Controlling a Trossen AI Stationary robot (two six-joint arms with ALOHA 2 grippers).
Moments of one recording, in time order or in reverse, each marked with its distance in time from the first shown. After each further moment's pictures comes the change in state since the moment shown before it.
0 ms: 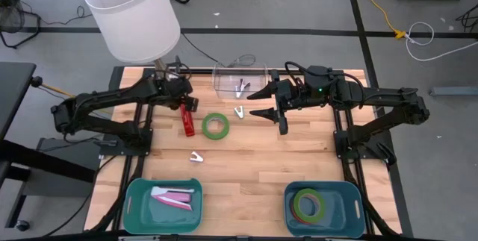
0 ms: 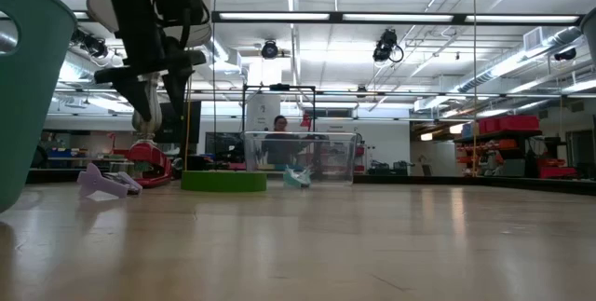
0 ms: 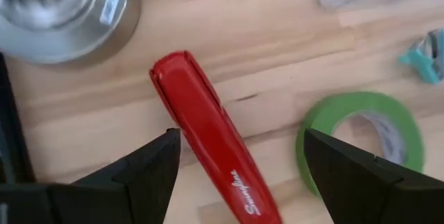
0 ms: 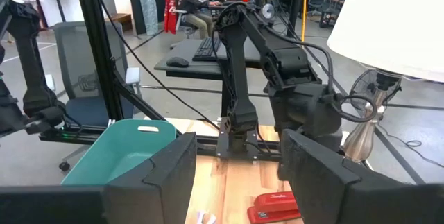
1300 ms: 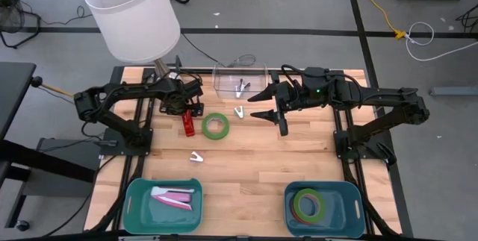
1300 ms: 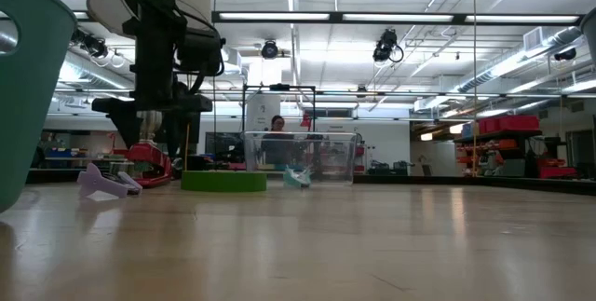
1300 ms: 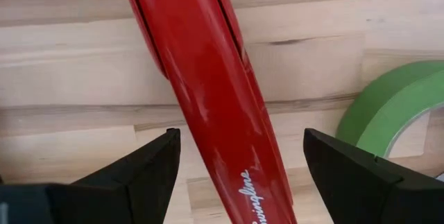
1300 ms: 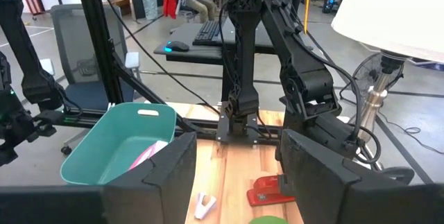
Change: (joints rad) left arm 0.066 0.286 -0.002 0.008 0.190 -0.115; right arm 0.000 0.000 0.000 -0.060 0.000 -0.012
